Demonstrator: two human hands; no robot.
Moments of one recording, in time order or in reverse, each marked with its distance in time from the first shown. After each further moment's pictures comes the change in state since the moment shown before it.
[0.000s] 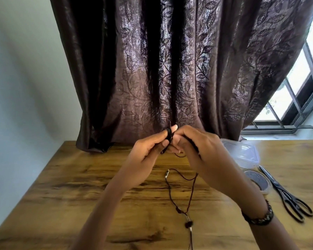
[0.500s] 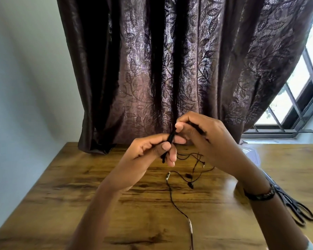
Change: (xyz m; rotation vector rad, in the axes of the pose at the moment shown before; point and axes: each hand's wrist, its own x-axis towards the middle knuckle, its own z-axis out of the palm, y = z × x) left_hand -0.009 0.016 -0.010 -0.203 -0.114 0.011; right_hand 0.025 0.004 -0.017 0.089 0.001 -0.109
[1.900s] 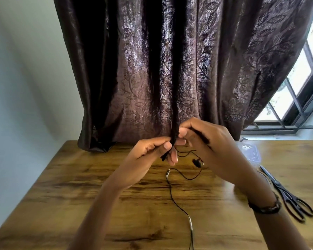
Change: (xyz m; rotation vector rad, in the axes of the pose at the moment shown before) left_hand 0.003 -0.013 0.001 0.091 -0.017 -0.078; right_hand -0.019 -0.006 0.001 -0.019 0.018 0.047
